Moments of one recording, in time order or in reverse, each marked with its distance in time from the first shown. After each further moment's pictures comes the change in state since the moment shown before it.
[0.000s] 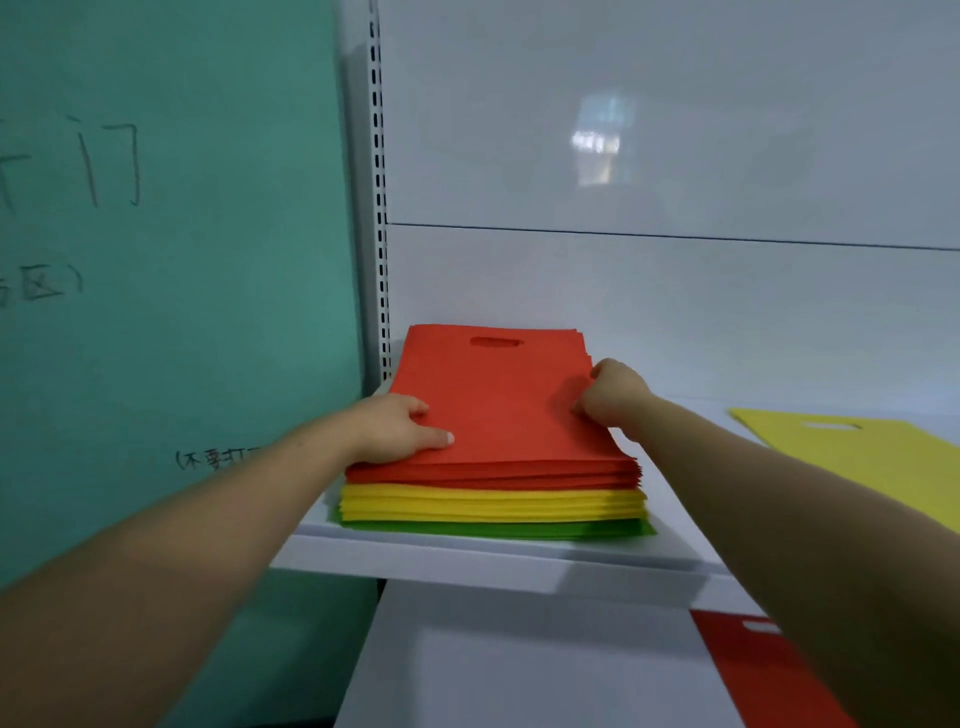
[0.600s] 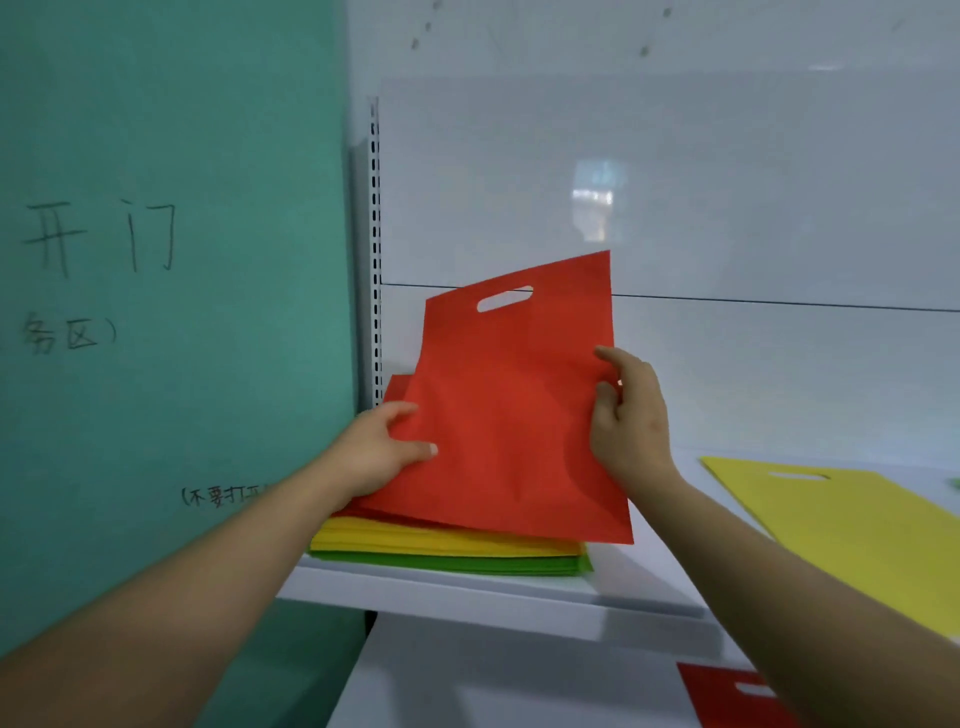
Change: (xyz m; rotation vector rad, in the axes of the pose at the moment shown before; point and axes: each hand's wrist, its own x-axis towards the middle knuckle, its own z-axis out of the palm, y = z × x) left_hand -0.039 0.045 0.003 -0.637 0.328 0.057; right_hand -0.052 0.028 -0.043 0.478 0.645 -0.658
